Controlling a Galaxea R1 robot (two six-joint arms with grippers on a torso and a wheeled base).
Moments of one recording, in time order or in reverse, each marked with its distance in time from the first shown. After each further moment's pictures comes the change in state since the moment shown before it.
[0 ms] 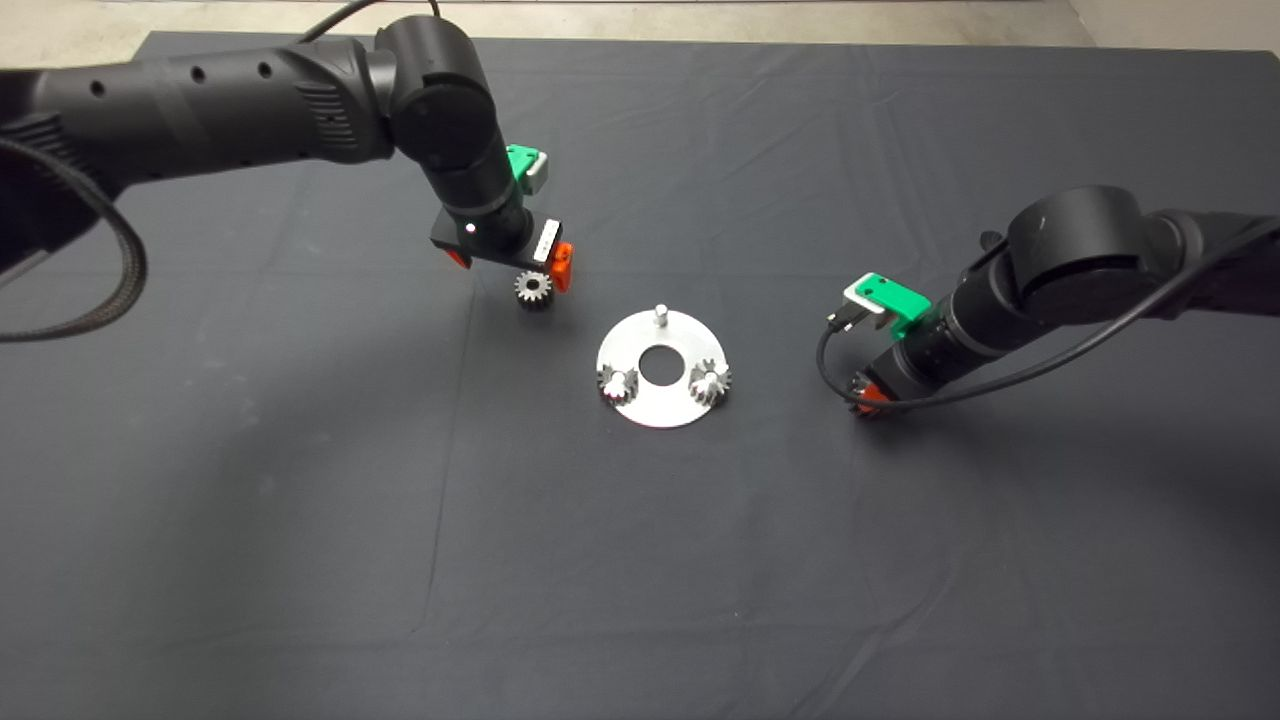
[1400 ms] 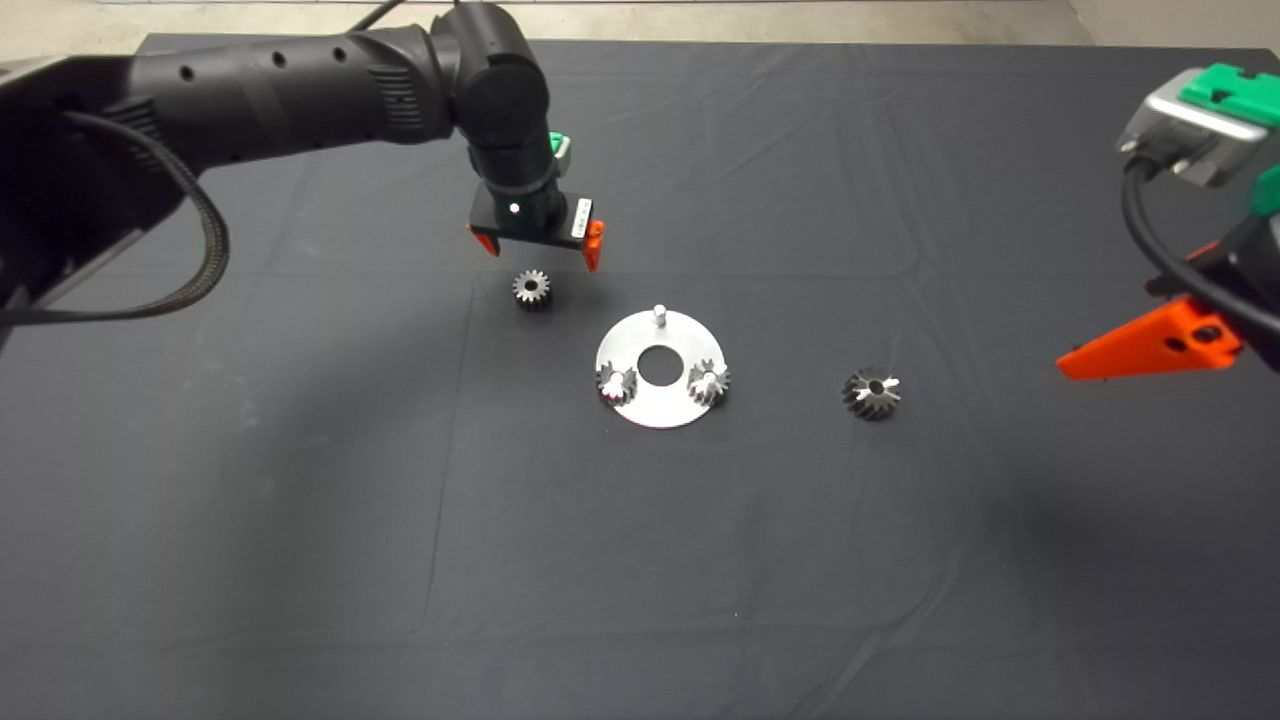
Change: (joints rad) left arm 0.006 0.139 -0.191 -0.009 -0.005 -0.051; right arm 0.697 -0.197 0.451 0.580 -0.012 0.306
